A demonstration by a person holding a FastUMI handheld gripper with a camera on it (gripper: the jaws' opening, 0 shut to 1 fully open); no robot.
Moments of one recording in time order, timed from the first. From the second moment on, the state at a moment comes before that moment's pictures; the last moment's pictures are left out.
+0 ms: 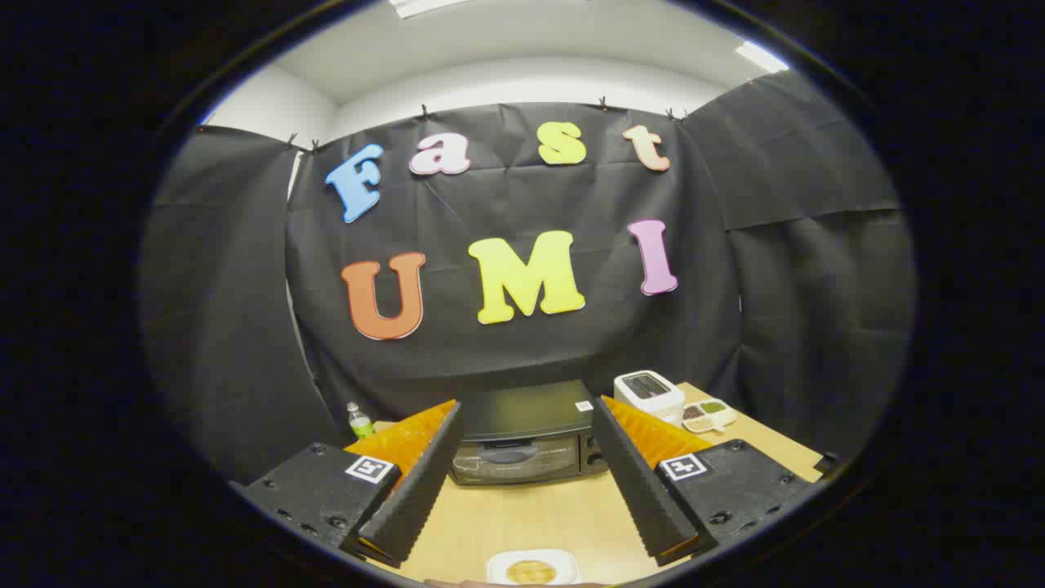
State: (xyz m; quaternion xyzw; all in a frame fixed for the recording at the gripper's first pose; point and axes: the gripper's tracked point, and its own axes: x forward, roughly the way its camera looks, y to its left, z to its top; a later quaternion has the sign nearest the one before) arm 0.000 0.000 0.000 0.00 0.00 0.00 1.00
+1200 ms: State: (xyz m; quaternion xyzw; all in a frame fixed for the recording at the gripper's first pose) arm 0.016 0.019 -0.011 -0.05 -0.03 -0.01 1.00
